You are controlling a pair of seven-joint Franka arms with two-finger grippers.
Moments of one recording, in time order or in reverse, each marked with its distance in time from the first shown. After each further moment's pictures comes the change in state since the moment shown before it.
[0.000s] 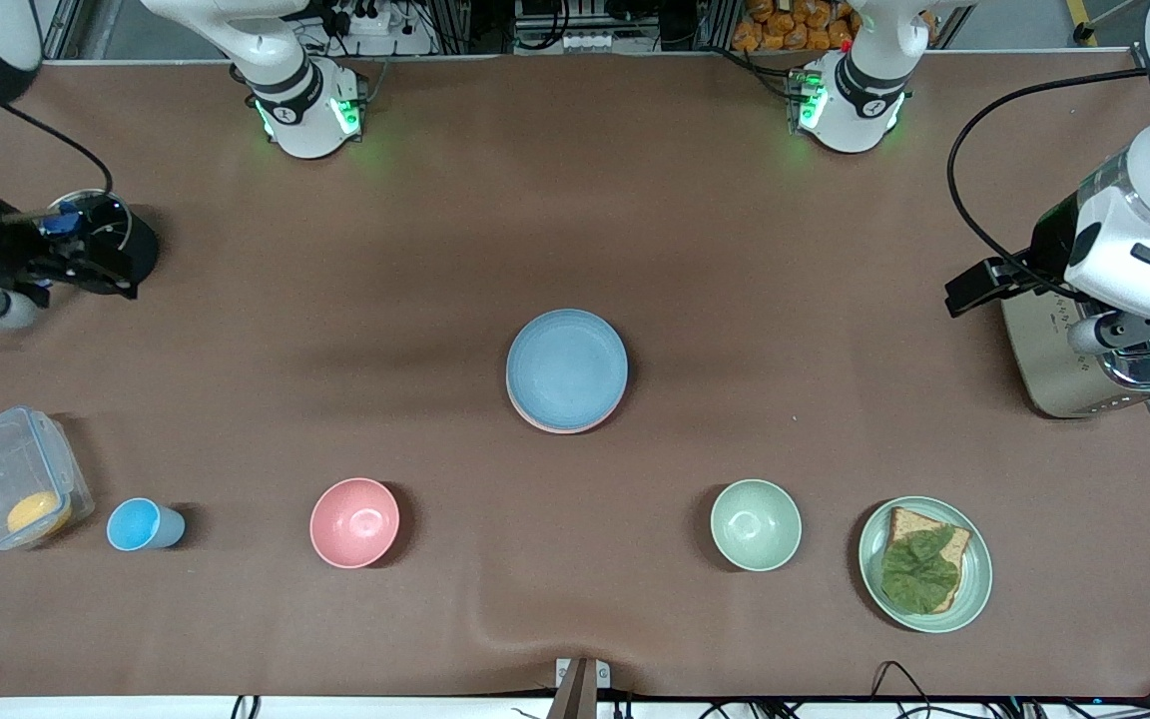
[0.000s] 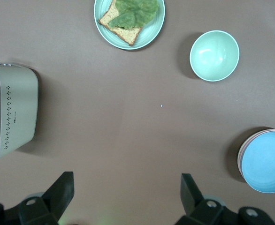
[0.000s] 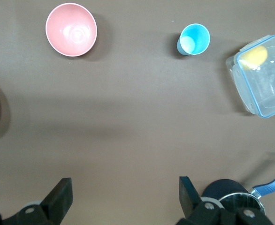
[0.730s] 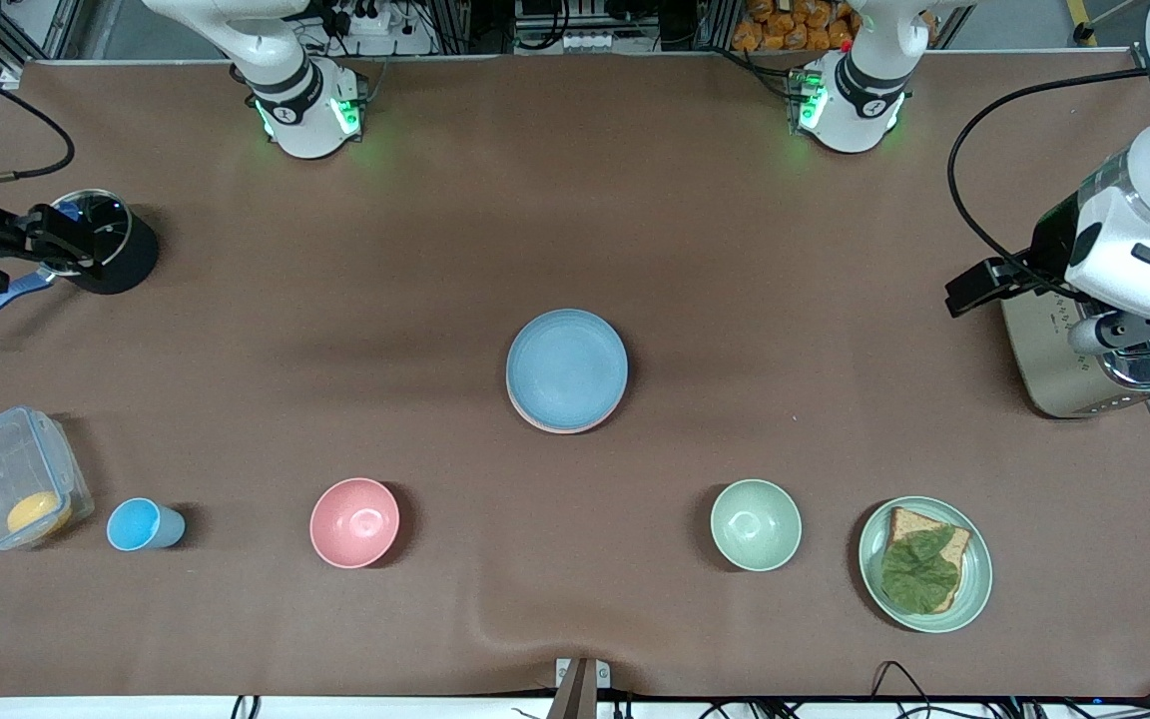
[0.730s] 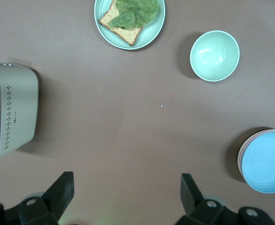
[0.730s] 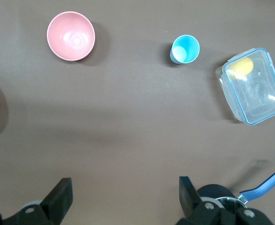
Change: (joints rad) left arm 0.000 0.000 0.001 0.000 0.000 0.000 0.000; right arm -0.030 -0.023 0.004 0.002 -0.005 0.015 -0.050
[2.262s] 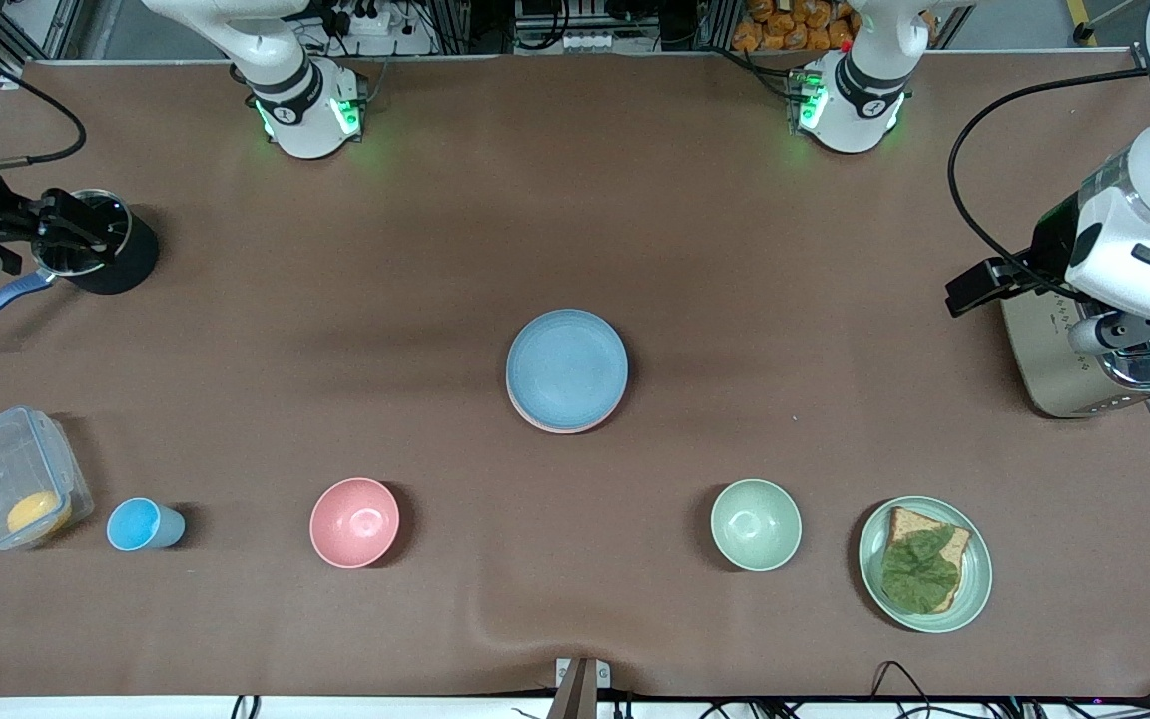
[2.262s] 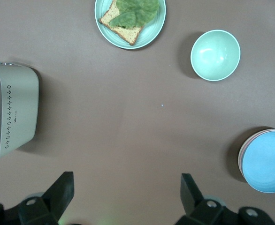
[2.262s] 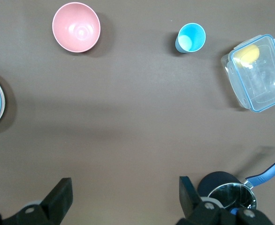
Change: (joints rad) left arm 0.000 0.000 0.001 0.000 0.000 -0.003 0.000; right arm 0.013 0.000 0.022 0.037 0.000 -0.081 0.046
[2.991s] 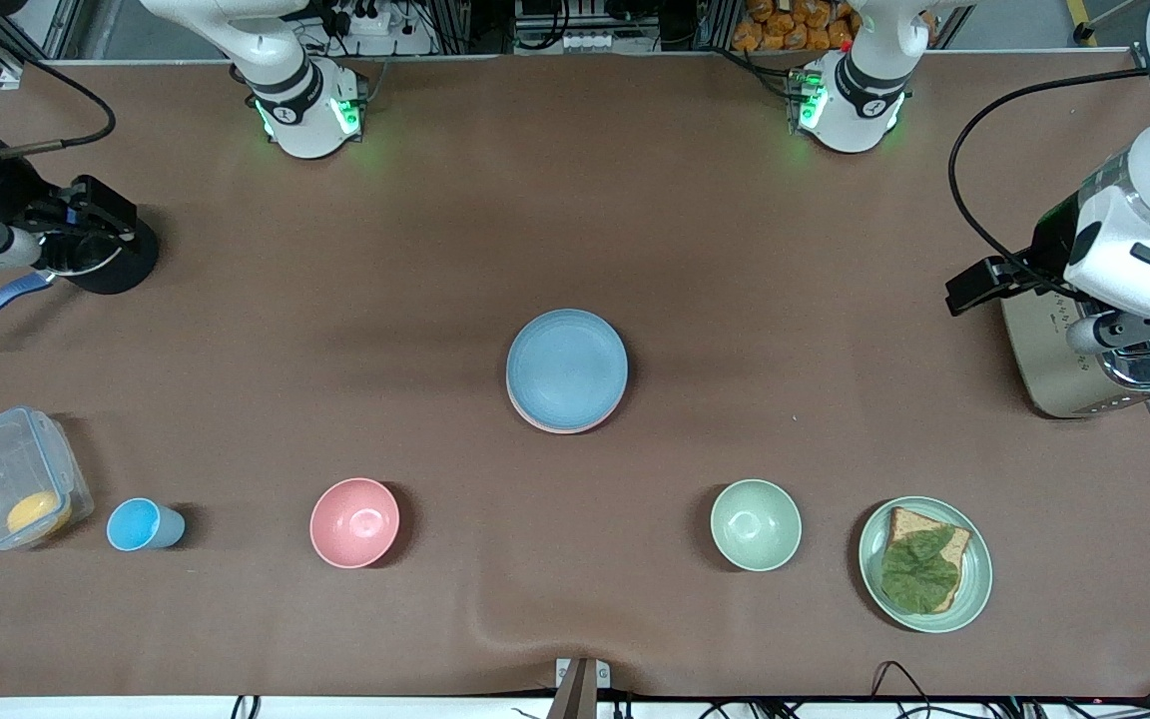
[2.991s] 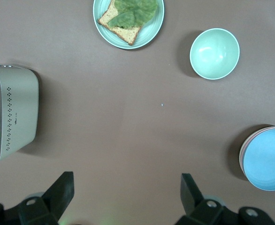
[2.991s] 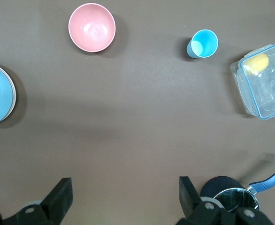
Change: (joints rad) left arm 0.000 0.000 0.001 0.000 0.000 -0.001 0.017; right arm 0.046 -0.014 0.006 0.000 0.000 -0.004 0.004
